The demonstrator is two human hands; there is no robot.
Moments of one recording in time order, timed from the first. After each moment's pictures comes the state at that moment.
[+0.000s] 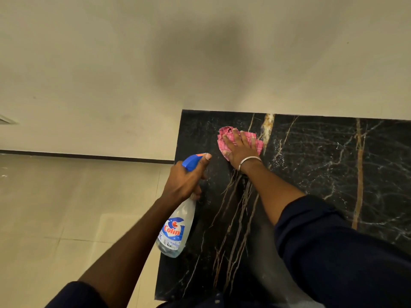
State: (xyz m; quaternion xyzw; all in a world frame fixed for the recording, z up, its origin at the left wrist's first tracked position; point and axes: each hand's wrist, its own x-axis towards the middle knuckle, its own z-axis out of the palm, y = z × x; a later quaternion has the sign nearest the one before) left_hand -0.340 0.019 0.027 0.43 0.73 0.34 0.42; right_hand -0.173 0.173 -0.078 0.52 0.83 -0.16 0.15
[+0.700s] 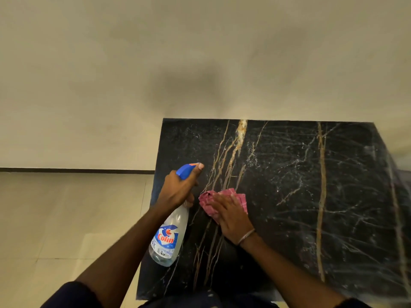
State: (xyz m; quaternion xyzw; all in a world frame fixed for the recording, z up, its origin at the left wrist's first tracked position) left_hand -0.298 -0.002 0.033 0.46 0.69 0.35 0.43; right_hand -0.088 -0.024 -0.092 0.43 0.86 -0.24 -0.12
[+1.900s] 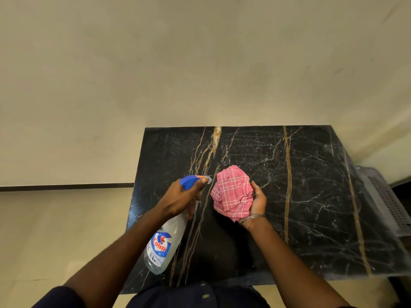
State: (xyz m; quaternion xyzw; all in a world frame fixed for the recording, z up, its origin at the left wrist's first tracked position) left_hand -0.219 -0.045 0.073 0.54 0.60 0.30 0.51; right_hand -0.008 -0.012 -0.007 0.41 -0.02 -0.77 -0.49
